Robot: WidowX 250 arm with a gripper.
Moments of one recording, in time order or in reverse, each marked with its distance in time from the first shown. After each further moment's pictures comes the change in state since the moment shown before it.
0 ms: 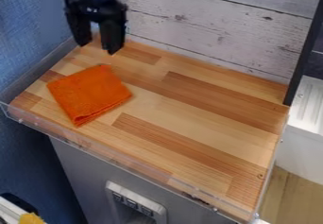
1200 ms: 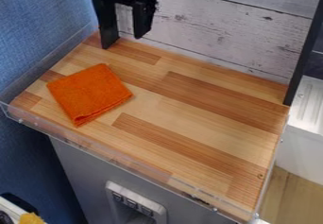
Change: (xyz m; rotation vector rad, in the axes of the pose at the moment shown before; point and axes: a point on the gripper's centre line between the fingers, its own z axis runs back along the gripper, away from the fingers) arm 0.017 -0.030 0.023 0.009 -0.040 -0.012
